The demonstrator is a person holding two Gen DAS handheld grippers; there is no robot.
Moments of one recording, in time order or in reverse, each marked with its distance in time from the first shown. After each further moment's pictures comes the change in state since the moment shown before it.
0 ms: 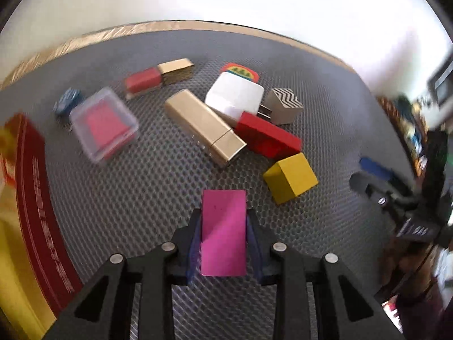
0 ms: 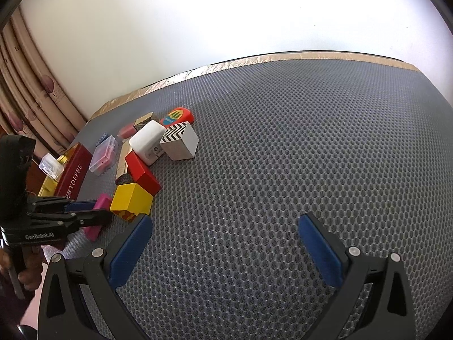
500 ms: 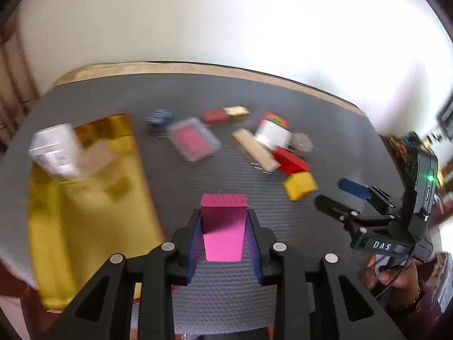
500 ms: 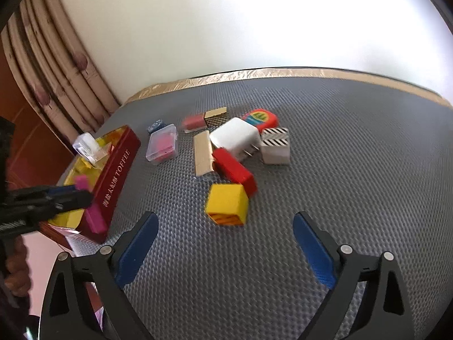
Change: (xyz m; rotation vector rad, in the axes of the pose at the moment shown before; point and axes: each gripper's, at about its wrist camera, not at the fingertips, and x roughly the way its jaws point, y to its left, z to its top) left arm -0.117 0.016 -0.039 -0.104 -0.192 0.149; right arm -0.001 0.096 0.006 -0.130 0.016 0.076
